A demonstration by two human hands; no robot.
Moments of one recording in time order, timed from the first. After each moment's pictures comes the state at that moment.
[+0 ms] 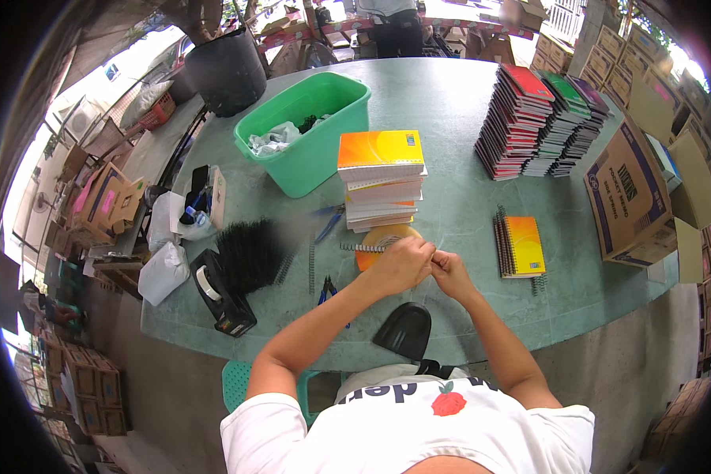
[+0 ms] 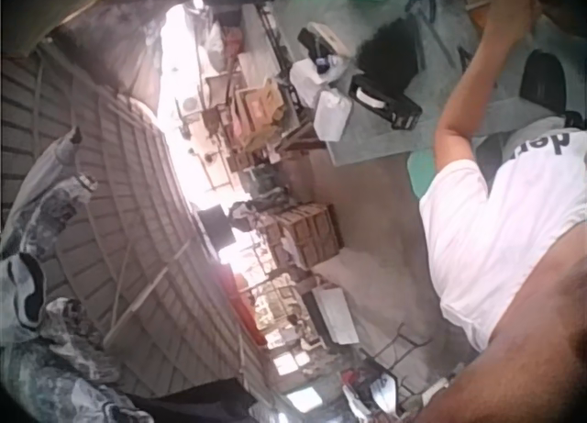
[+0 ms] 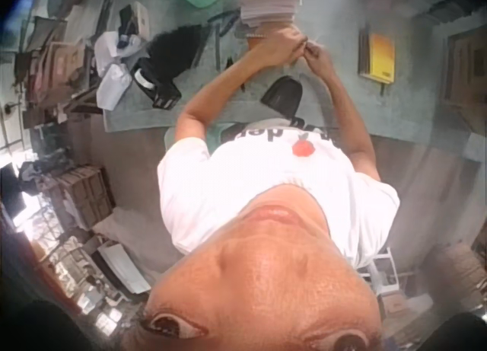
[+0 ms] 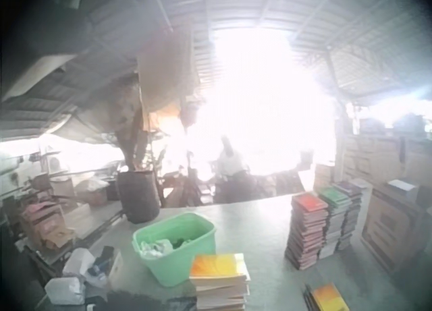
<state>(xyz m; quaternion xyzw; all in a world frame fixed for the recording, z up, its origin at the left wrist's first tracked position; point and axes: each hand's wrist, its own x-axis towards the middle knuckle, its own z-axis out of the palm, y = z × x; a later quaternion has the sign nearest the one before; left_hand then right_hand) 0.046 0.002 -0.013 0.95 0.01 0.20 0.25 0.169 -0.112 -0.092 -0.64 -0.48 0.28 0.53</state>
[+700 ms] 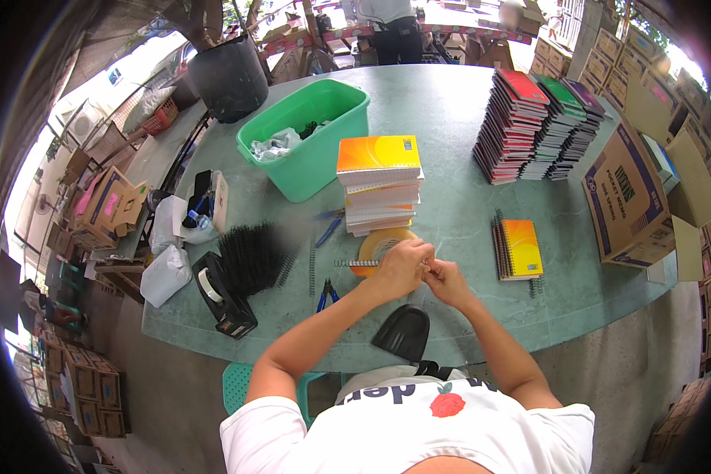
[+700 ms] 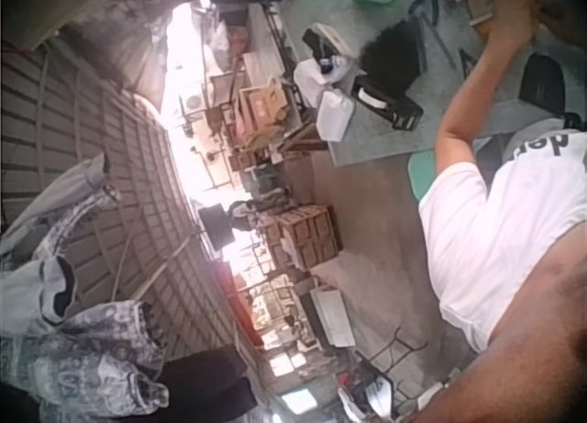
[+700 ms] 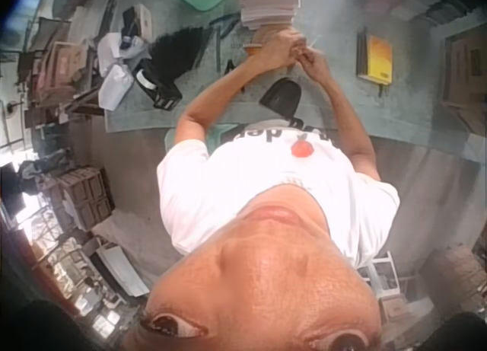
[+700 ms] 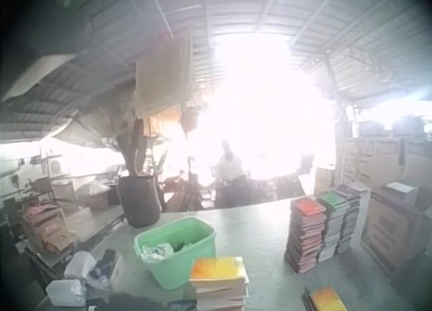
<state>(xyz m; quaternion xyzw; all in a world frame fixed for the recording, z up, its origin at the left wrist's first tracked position) 0.043 -0.006 -0.005 0.92 0.04 0.21 0.32 0.158 -0.123 -0.061 -0.73 -0.50 0.24 0.40</state>
